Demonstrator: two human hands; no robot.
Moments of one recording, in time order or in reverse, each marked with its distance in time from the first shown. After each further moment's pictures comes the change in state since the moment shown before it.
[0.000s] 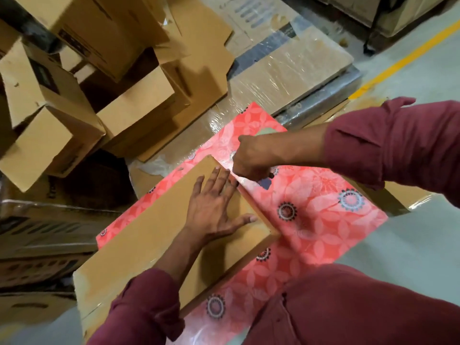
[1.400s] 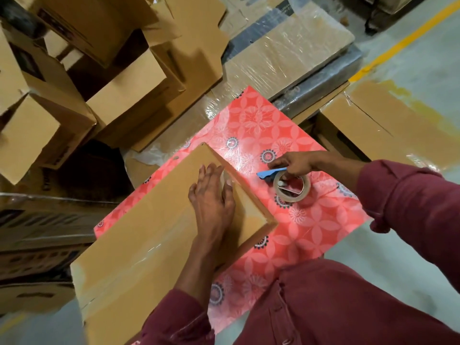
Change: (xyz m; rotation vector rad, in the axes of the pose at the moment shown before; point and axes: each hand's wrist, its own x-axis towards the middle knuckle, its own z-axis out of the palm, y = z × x) left_hand -0.009 0.038 0.018 -0.600 0.261 -0.504; right_hand 0.025 -0.021 0.193 1.598 0.104 0.254
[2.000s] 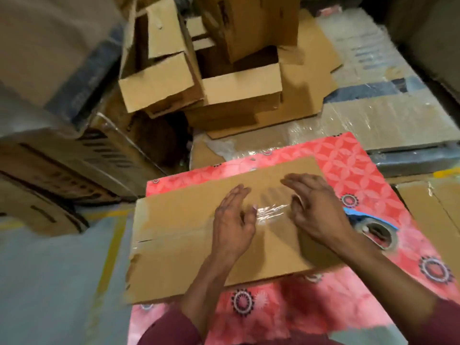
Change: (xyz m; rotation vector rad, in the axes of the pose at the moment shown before) left_hand -0.076 -0.128 -0.092 -0.345 0.307 -0.109; right_hand -0.039 -0.242 0.145 -0.423 0.816 -0.627
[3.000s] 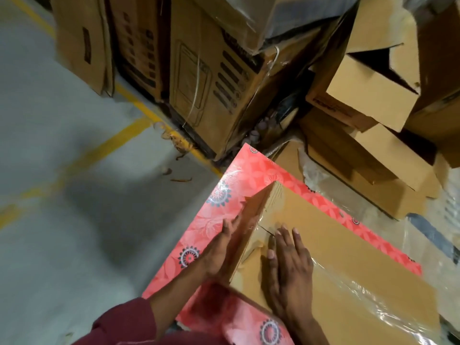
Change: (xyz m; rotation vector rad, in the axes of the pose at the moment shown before) left_hand -0.125 -0.261 -0.157 -1.131 -0.039 -0.740; right_hand -0.019 -0.258 0.230 -0.211 -0.341 -0.235
